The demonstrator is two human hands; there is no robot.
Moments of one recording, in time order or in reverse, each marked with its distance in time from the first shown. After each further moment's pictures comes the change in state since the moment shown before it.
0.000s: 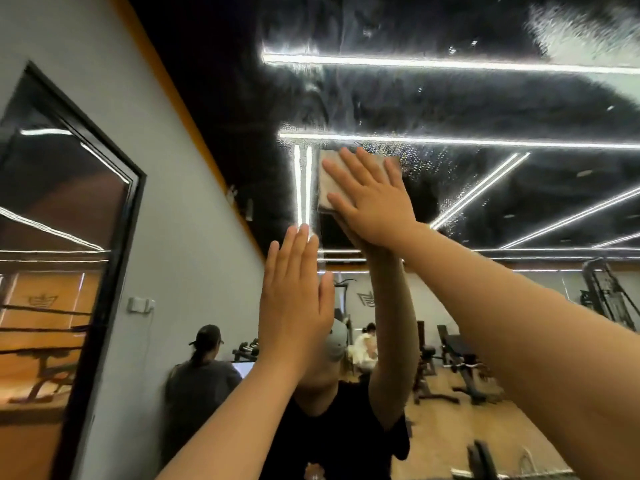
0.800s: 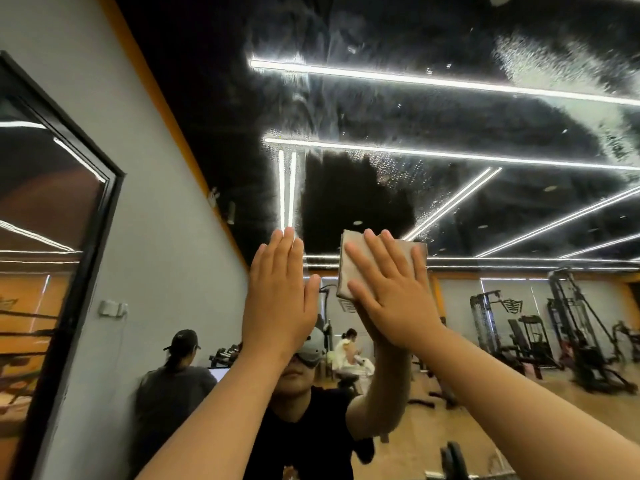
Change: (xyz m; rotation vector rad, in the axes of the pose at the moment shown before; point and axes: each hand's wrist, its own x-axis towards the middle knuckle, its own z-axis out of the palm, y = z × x) left_hand 0.000 -0.001 -0.001 0.019 -0.063 0.008; right_hand -0.138 0.004 0.018 0.032 -0.046 0.056
